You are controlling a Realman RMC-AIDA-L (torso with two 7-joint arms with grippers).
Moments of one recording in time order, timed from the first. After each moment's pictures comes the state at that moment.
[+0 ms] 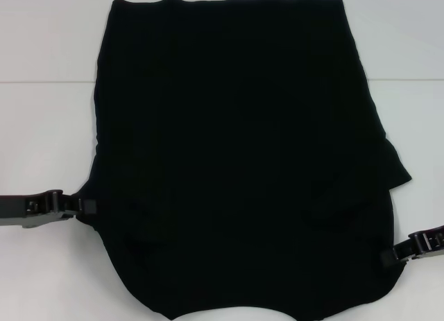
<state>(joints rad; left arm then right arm) -0.58 -2.02 0.26 0.75 2.53 1.62 -2.22 0.67 2.00 -0.67 -0.72 -2.65 -1.57 2.34</state>
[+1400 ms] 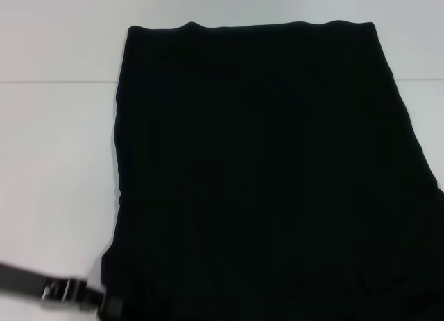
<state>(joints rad) -0.54 -2.06 0.47 0.81 2.61 1.90 -2.28 0.42 2.01 -0.60 -1.07 -2.66 -1.86 2.43</state>
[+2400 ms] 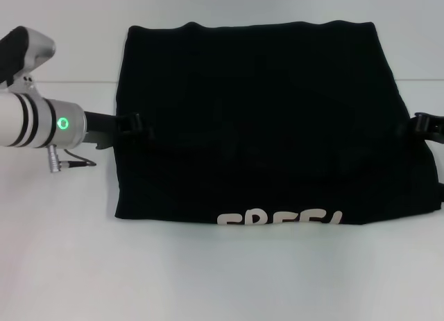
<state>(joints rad) -0.86 -2.05 0.57 0.52 2.50 0.97 -2.53 0.74 1.95 -0.60 -0.53 -2.38 -0.95 2.35</state>
